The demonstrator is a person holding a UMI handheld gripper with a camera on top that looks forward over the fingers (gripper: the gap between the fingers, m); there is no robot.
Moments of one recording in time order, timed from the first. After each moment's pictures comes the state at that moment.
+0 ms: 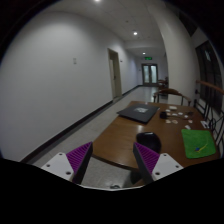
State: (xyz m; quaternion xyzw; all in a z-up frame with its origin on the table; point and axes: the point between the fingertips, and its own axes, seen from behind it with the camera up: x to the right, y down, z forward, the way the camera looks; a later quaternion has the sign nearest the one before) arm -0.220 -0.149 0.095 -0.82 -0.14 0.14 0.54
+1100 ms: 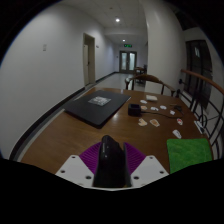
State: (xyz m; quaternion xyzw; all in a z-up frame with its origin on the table) arm -0.086 0.079 -0.001 -0.87 -0.07 0.03 0.49
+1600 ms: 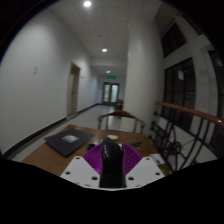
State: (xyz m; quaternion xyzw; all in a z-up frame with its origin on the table) arm 0.068 0.046 0.177 -0.77 -0.03 -0.05 0.63
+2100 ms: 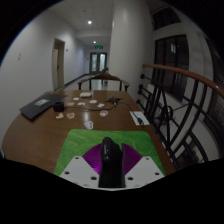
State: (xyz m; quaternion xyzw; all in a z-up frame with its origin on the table) arm 0.205 0.035 0.010 -0.86 0.04 -0.07 0.50
